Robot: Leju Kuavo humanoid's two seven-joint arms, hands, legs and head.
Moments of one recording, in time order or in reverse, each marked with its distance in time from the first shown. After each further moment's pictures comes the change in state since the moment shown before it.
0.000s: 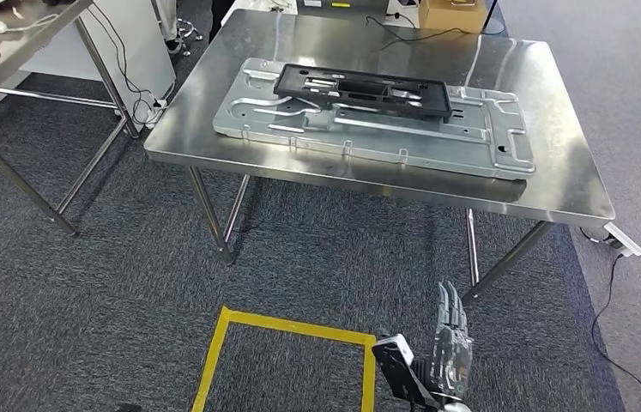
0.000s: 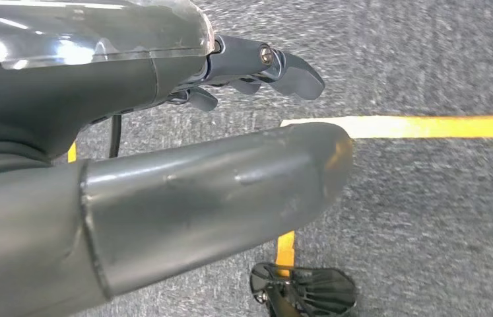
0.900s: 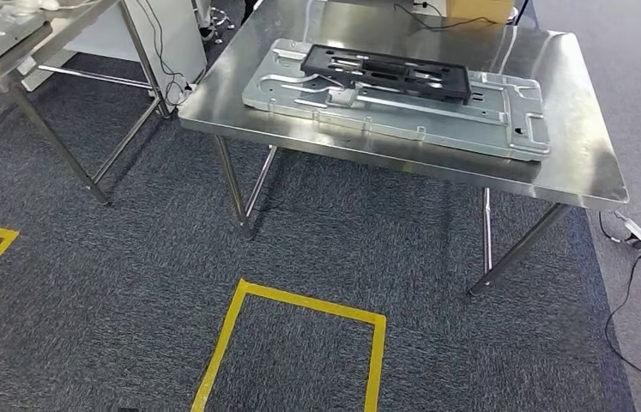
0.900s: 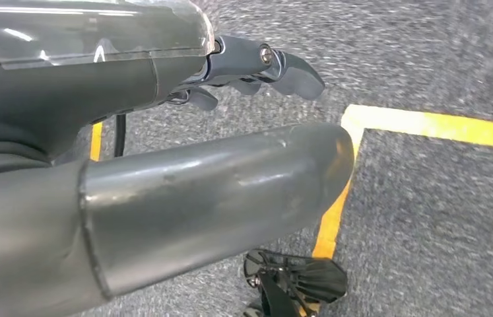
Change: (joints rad) left arm 0.005 -0.017 0.081 0.000 0.014 0.017 -0.002; right arm -0.107 0.100 -0.946 0.846 -0.222 0.468 0.256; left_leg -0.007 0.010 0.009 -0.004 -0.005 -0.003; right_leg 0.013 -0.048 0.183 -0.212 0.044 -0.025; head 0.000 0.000
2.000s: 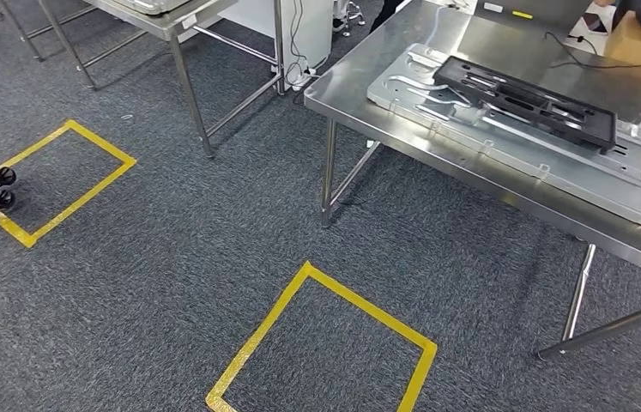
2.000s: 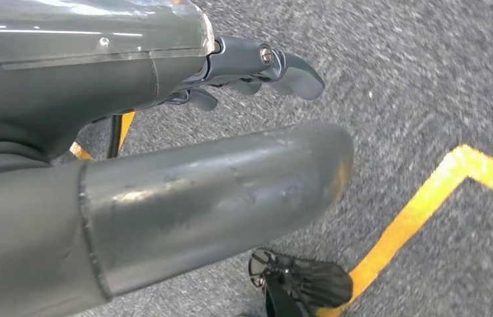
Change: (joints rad) left arm 0.004 -0.007 0.023 0.000 0.010 0.009 0.010; right arm -0.018 0.002 0.014 0.041 0.090 0.130 0.075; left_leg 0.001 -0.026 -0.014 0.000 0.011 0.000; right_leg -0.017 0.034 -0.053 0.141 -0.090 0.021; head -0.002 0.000
